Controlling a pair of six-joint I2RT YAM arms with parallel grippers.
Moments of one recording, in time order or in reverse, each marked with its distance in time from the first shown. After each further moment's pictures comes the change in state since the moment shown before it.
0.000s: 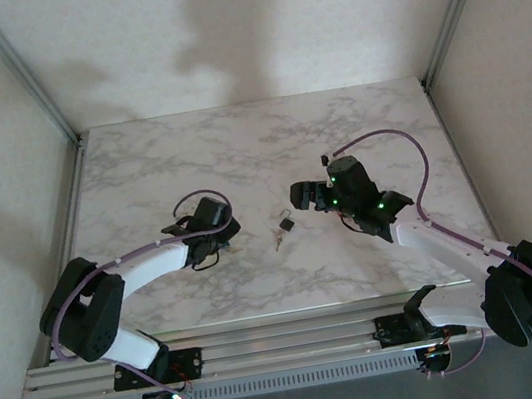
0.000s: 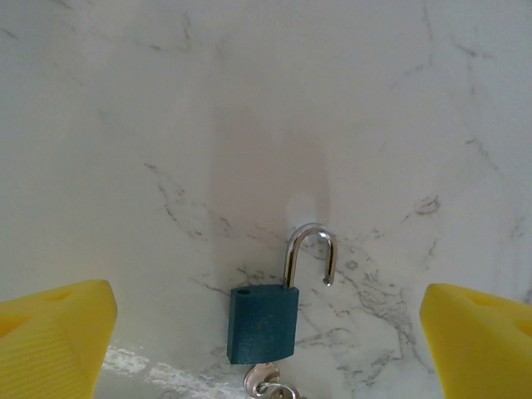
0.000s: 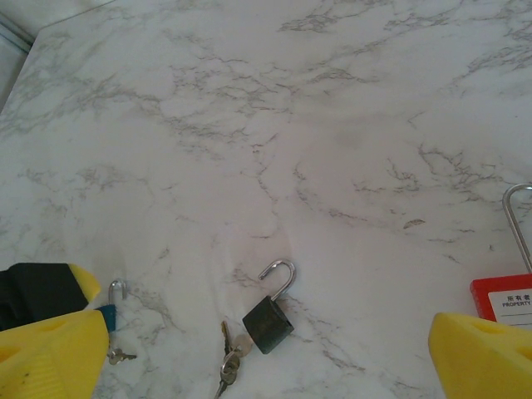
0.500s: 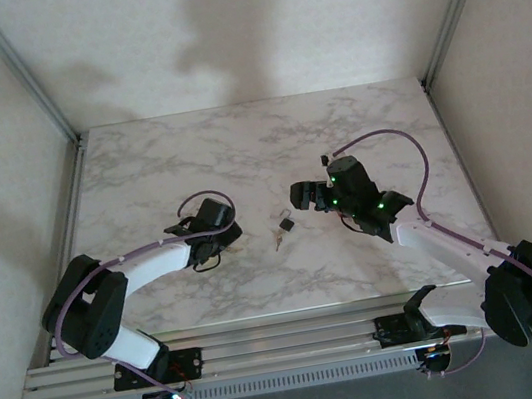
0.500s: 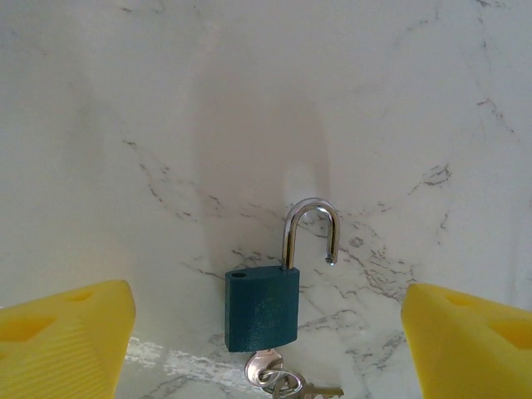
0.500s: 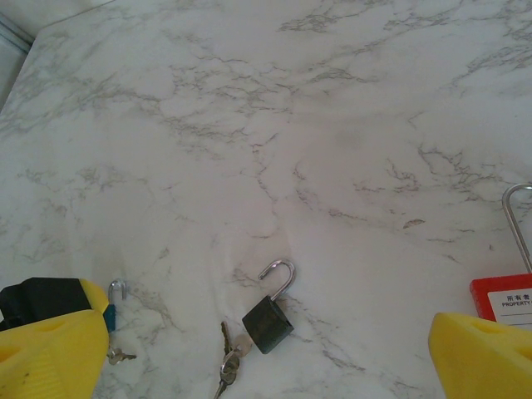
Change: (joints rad) left arm -0.011 0.013 0.000 0.000 0.023 0.032; right arm 0.000 0.000 0.000 -0.001 0.000 0.000
